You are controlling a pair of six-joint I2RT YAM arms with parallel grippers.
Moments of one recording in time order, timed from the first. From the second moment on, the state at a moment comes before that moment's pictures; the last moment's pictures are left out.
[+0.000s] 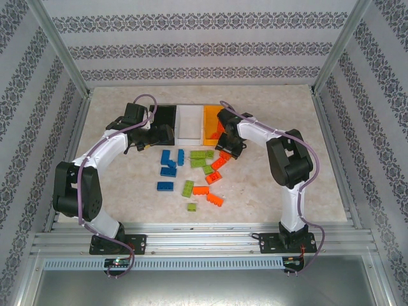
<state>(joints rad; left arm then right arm) -0.15 1.60 1.16 -0.57 0.33 -0.48 0.44 2.05 1.48 -0.83 -0.10 0.95</state>
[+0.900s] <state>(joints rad) -0.16 1.57 1.13 -0.57 0.33 -0.49 0.40 2.01 1.80 -0.93 -0.04 0.83</state>
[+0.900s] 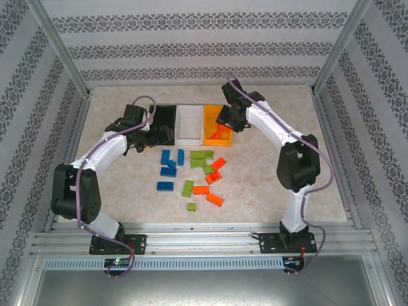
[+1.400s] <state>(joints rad) -0.16 1.53 1.10 -0.63 0.32 -0.49 0.37 2.21 2.02 -0.99 -0.07 0.74</state>
